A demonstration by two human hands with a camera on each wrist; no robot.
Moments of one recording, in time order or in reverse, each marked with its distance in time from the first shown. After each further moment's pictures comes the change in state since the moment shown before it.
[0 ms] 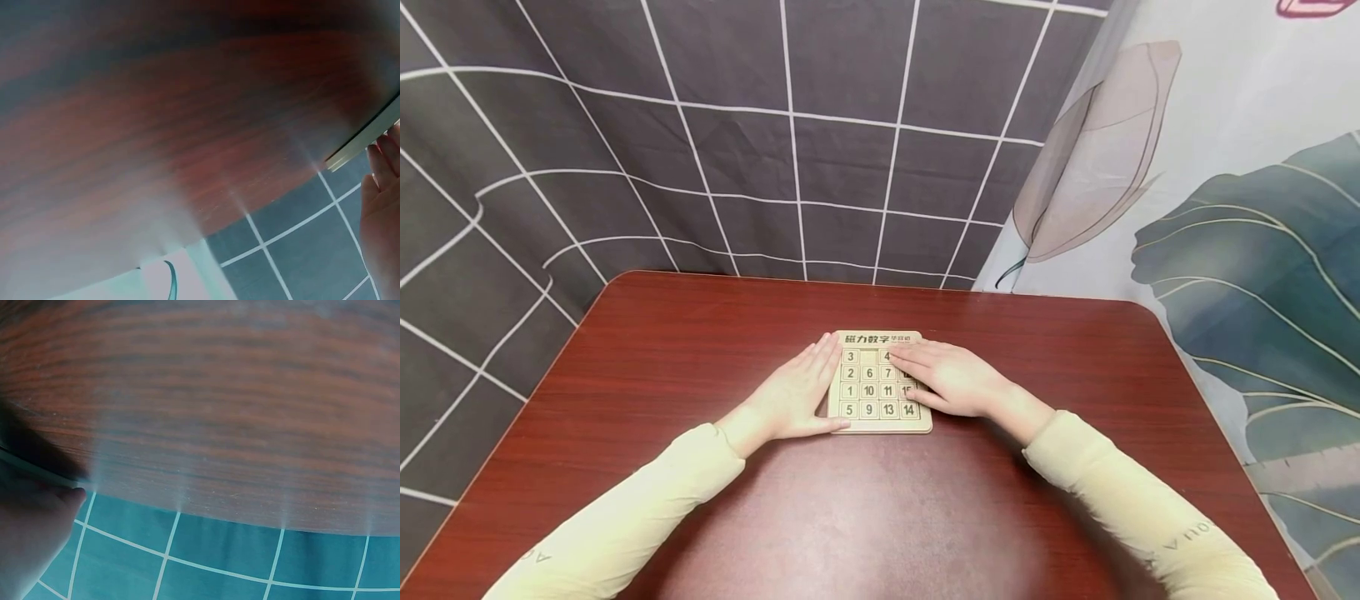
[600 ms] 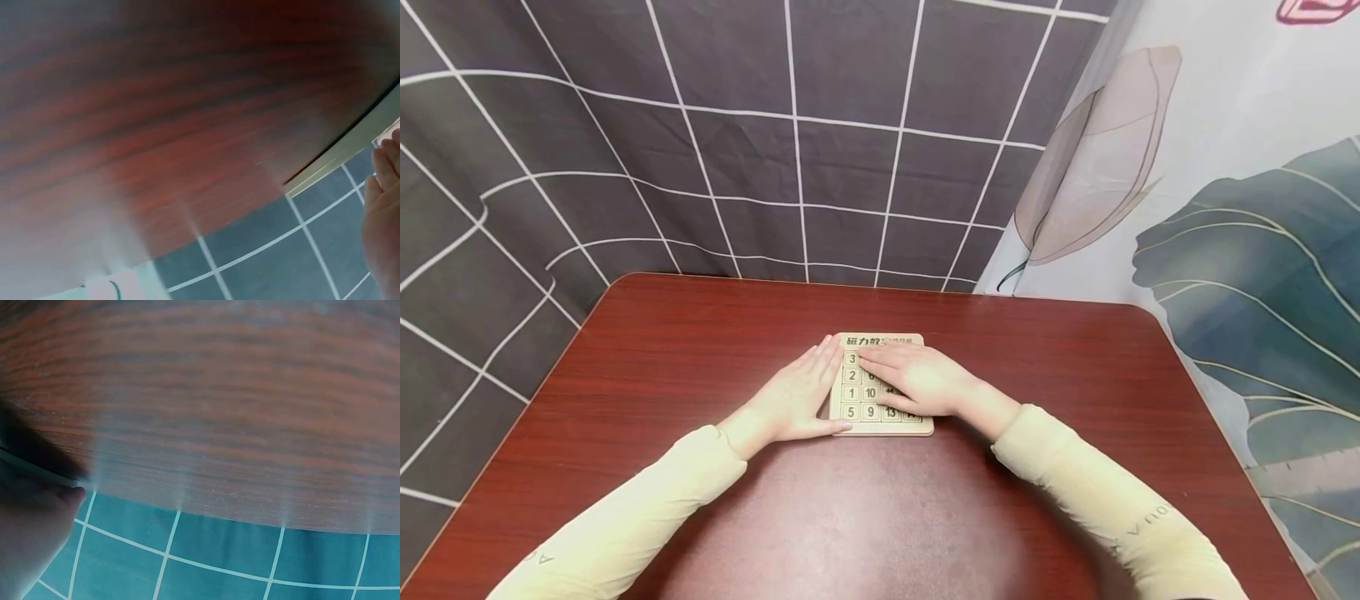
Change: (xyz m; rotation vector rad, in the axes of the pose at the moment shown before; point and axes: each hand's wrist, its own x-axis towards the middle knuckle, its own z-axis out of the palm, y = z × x) left_hand -0.001 0.000 0.001 -0.005 0.010 -0.002; right_hand 0.038 -0.017 0.004 -0.002 -0.019 -0.051
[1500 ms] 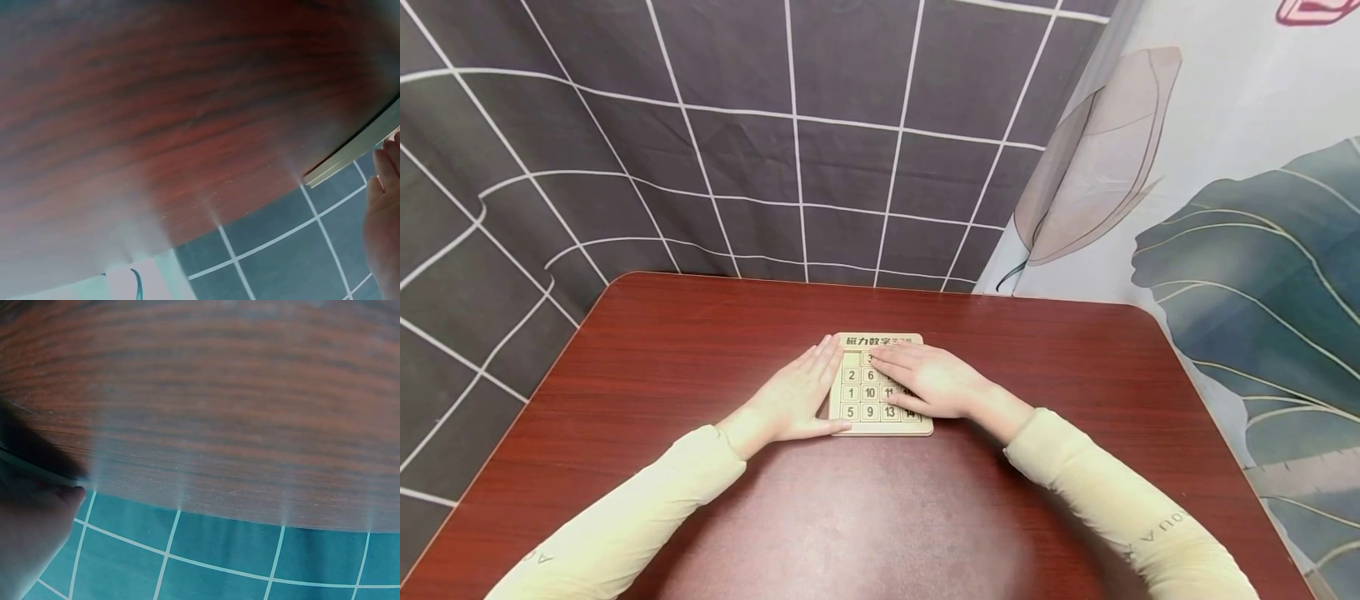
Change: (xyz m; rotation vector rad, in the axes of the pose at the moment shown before) left_hand 0.001 0.000 0.002 0.004 0.004 -0.002; right_hand -0.015 0.005 0.002 0.009 0.001 0.025
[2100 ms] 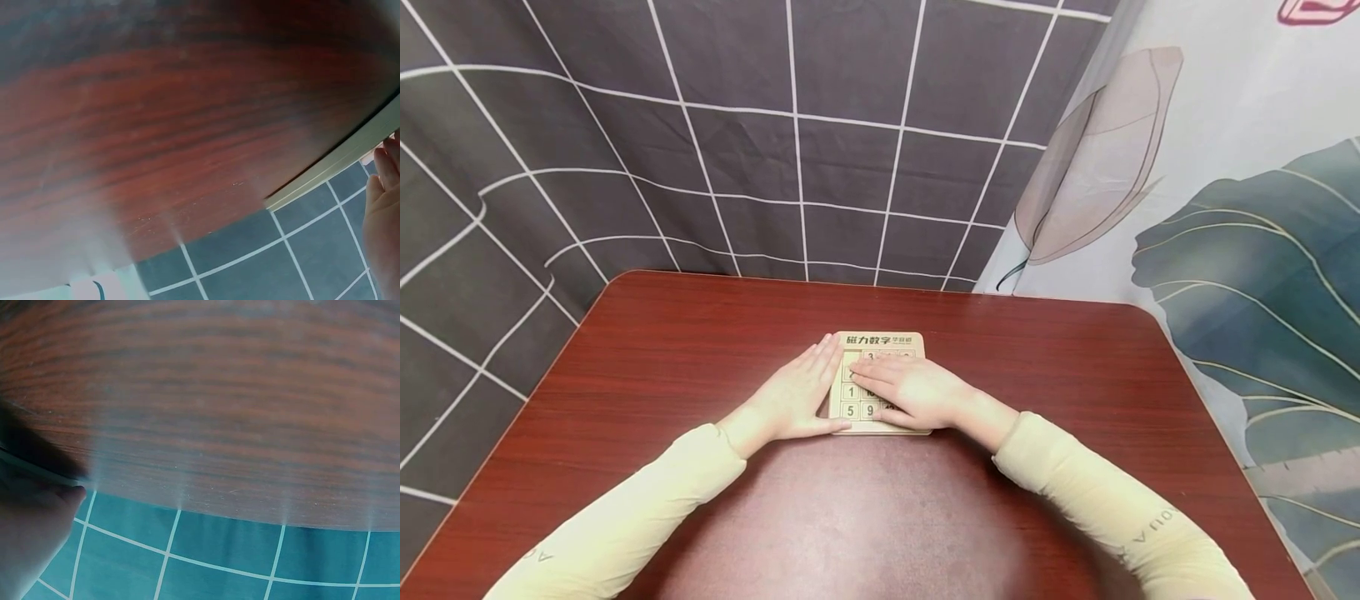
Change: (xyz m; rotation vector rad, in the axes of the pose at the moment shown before) left_hand 0.000 -0.001 0.002 0.025 -0.007 0.006; right_hand 0.010 -0.021 0.001 -0.062 0.011 -0.109
